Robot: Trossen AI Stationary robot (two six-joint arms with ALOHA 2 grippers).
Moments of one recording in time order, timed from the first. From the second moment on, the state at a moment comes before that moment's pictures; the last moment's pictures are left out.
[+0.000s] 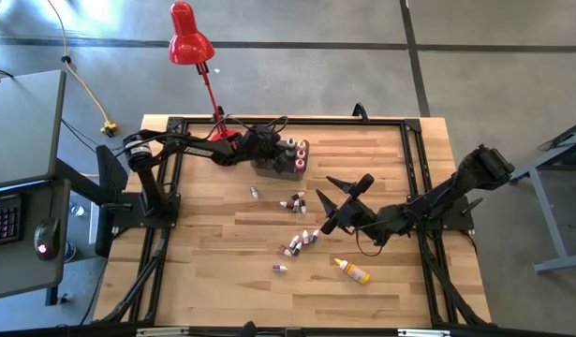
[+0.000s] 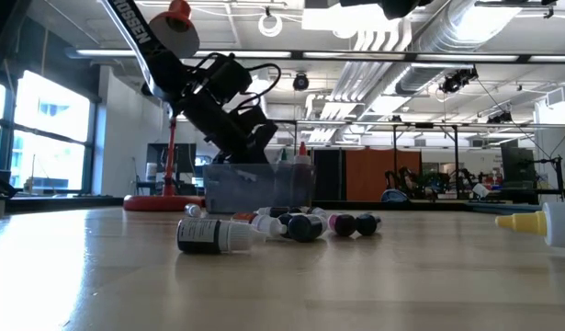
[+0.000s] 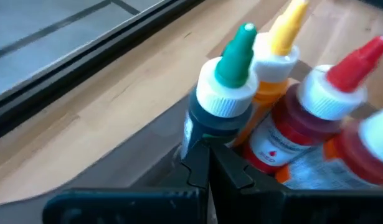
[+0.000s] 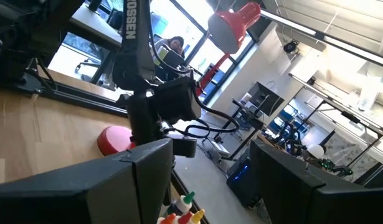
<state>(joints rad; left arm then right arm) 0.44 1.78 0.91 0.30 -0.07 -0.21 0.46 1.45 0.71 0.96 1.15 -0.79</state>
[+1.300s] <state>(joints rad) 0.25 1.46 0.97 -0.15 -0.19 -0.21 0.55 1.45 0.73 0.94 1.41 -0.76</state>
